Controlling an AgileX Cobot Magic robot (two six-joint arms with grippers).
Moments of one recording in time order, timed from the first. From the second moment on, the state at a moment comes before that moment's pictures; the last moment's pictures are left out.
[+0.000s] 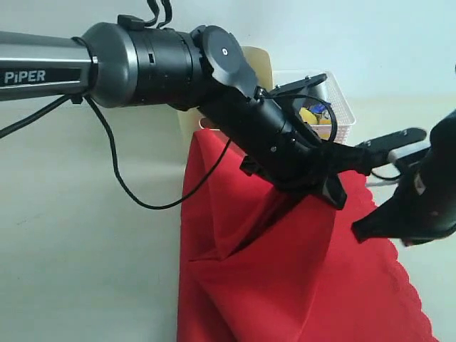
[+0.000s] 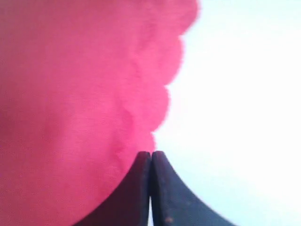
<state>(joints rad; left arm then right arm) -0.80 2.09 -1.65 -0.75 0.81 0.26 0.35 1.58 -0.78 -0.35 0.68 0.41</state>
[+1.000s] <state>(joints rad) -0.86 1.97 -1.66 -0.45 1.06 0.28 0.35 1.37 -0.97 -0.26 0.89 0.15</state>
